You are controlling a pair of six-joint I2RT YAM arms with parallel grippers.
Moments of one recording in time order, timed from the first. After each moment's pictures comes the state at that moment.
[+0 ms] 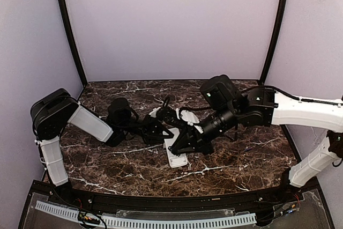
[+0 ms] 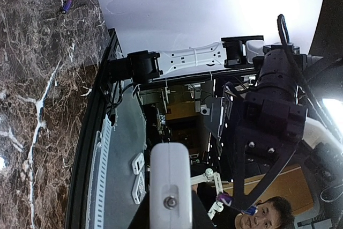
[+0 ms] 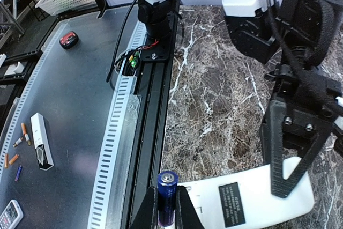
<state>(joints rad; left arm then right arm) -0.72 1.90 0.79 1.17 1.24 -1.47 1.12 1.41 1.23 -0.52 -0.55 -0.24</state>
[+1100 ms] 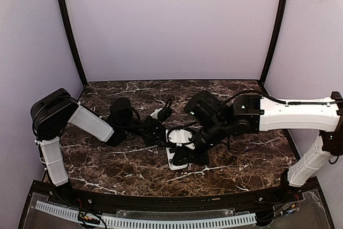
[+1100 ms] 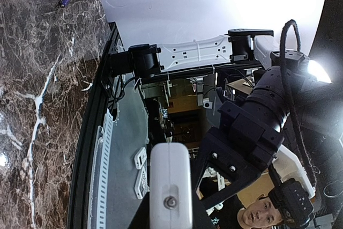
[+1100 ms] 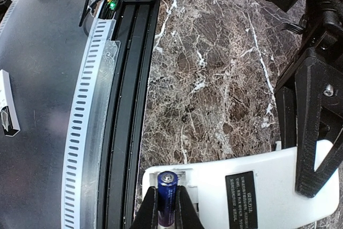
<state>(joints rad) -0.73 1.90 0.80 1.13 1.27 -1.43 1.22 1.52 1.28 -0.67 -0.33 -0.35</state>
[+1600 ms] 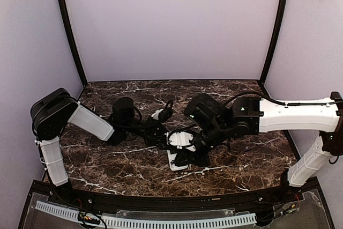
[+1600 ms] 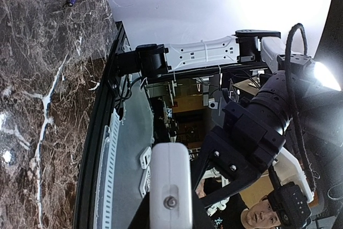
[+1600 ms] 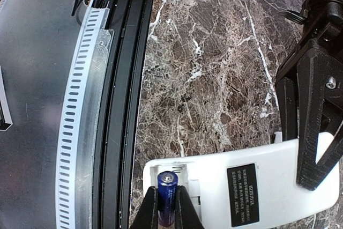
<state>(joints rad) -0.73 1.90 0.82 1.03 1.27 -1.36 1.23 1.52 1.26 -0.69 -0.29 -0.35</state>
